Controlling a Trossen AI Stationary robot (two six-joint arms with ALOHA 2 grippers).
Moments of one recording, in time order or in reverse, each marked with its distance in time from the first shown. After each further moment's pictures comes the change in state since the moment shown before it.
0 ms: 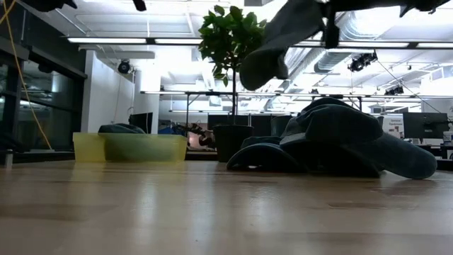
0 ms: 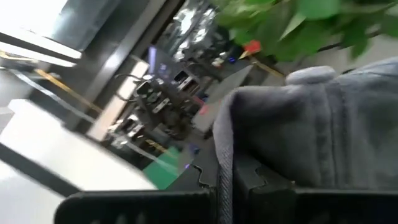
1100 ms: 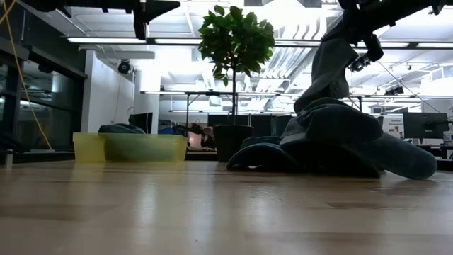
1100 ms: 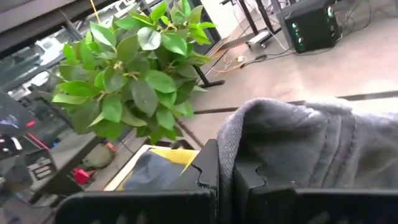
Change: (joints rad) left arm 0.000 0.004 0.000 -0.333 0.001 -0.224; right arm -0.246 -0.236 0.000 -0.440 0.303 -0.315
